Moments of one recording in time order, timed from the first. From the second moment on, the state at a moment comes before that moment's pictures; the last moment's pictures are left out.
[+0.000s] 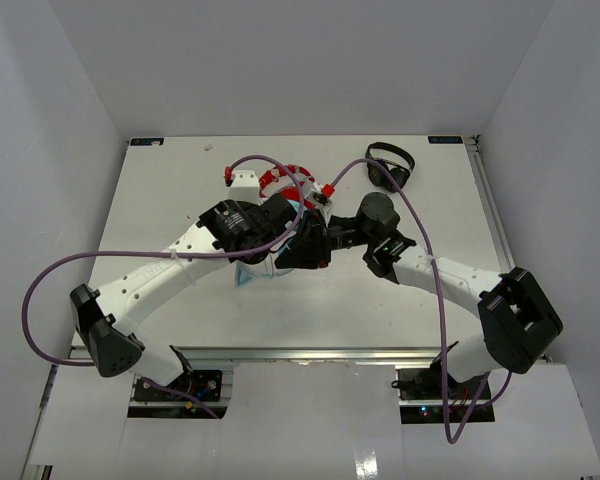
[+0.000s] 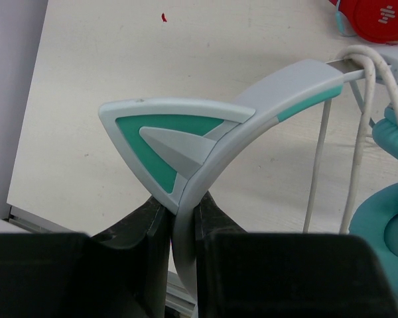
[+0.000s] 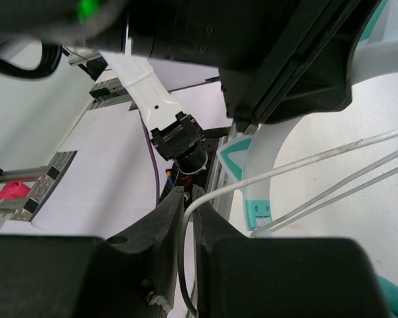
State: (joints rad) left arm -0.90 1.46 1.52 -1.34 -0.92 -0.86; right arm 0.75 1.46 0.90 0.73 -1.09 0.52
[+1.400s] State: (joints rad) left arm -0.83 1.23 1.54 -1.22 -0.90 -0.81; right arm 0.99 1.40 0.83 0.66 -0.90 0.36
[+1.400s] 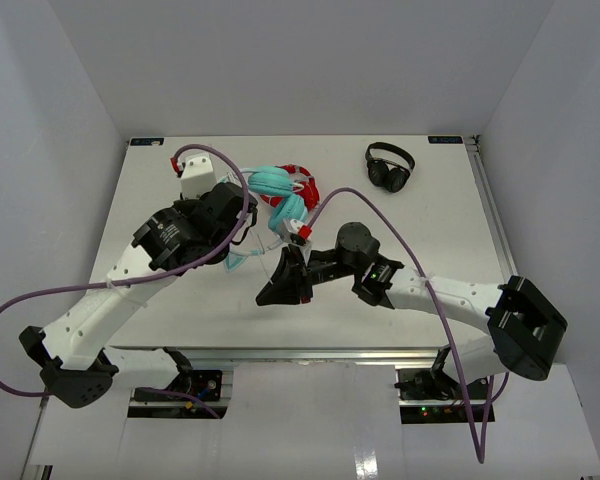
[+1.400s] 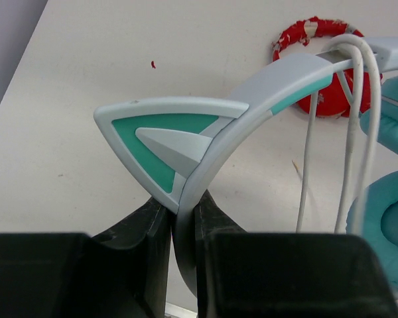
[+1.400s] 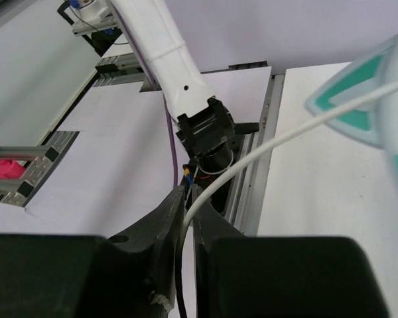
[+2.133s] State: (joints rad) left arm -0.82 1.07 1.53 -1.13 -0.84 -0.79; right arm 1.02 1.40 0.72 0.64 -0.78 0.30
